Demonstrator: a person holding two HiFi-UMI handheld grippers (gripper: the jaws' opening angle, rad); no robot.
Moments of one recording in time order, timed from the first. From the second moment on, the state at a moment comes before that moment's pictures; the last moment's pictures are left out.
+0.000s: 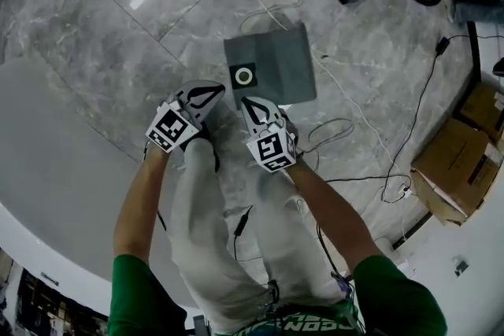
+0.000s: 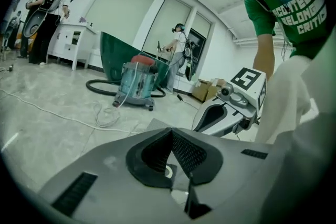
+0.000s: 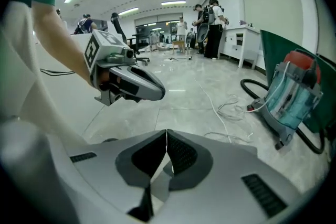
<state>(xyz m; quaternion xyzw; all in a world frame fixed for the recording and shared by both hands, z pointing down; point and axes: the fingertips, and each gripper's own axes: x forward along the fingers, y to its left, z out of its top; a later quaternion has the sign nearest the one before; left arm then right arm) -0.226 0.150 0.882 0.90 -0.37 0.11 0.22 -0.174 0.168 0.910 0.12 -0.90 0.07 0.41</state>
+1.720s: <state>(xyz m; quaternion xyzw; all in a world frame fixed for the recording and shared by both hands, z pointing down) -0.167 0.121 1.087 0.96 -0.17 0.21 0.08 -0.133 0.177 1.096 0.12 -0.91 -0.13 0.37</state>
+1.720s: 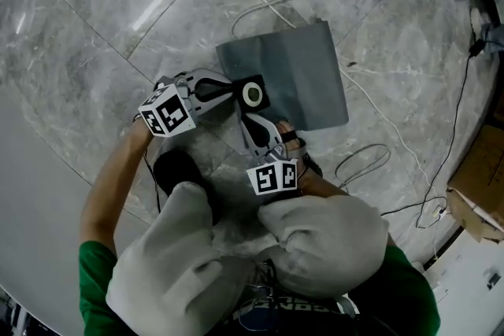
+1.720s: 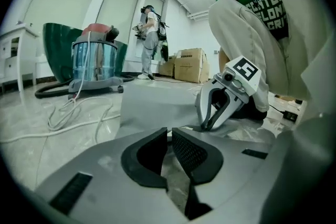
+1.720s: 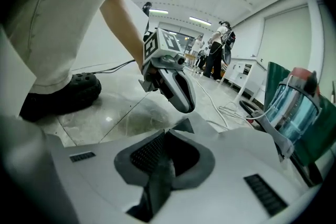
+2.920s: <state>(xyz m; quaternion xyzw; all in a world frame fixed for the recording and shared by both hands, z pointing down) -0.102 0.098 1.077 0.95 -0.03 0.30 0.05 -0.065 0.143 1.066 0.15 -0.94 -0.03 0.29</state>
